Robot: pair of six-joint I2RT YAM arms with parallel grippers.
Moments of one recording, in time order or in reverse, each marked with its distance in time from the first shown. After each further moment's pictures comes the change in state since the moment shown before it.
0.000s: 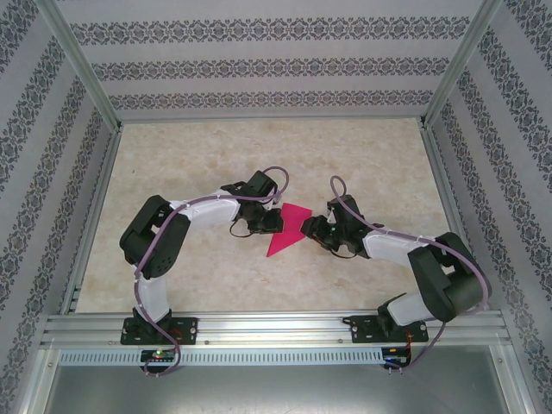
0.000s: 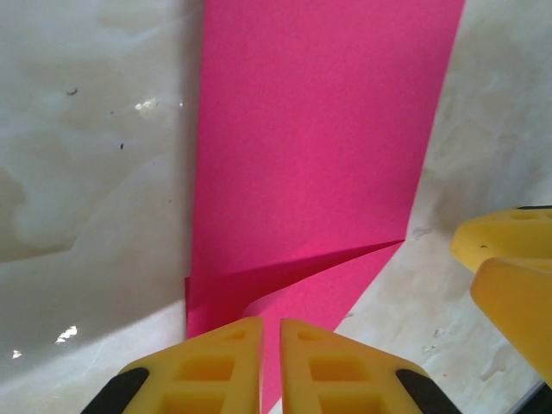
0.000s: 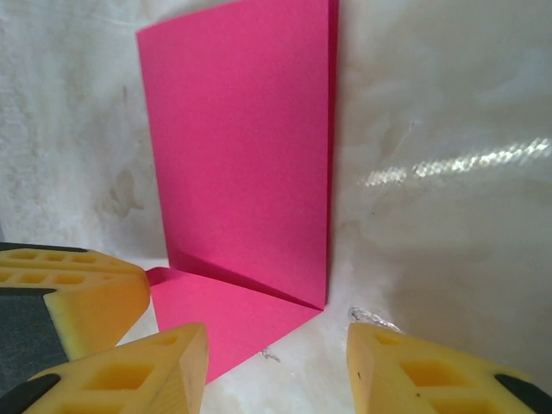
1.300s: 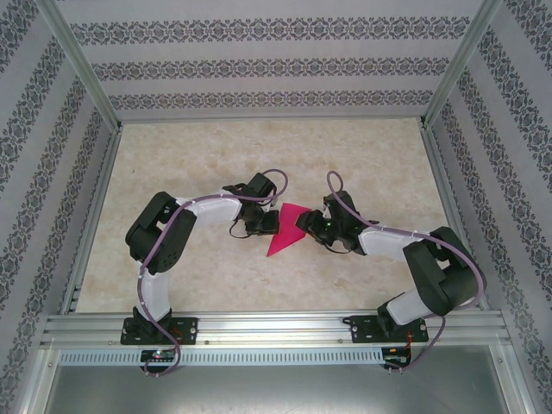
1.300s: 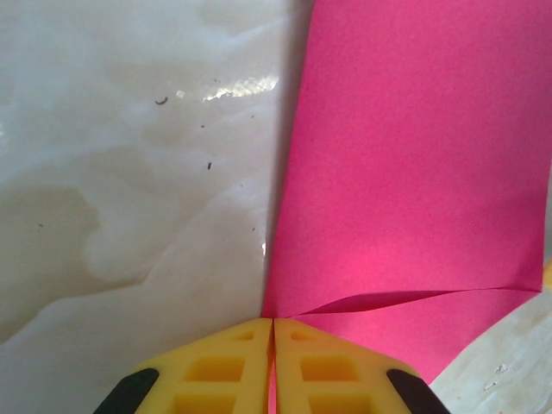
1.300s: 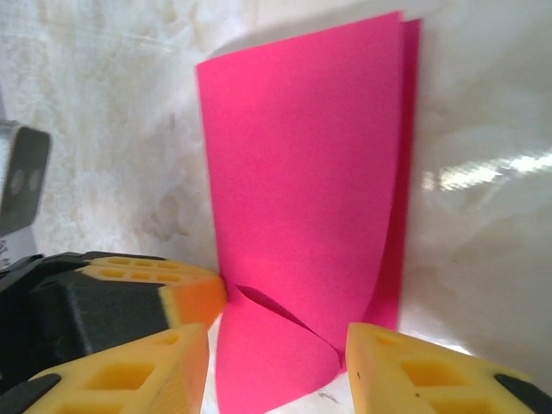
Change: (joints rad) left arm 0.013 0.051 0.000 0.002 -0.034 -0.002; right arm 0.019 0.033 0.041 0.047 0.021 0.051
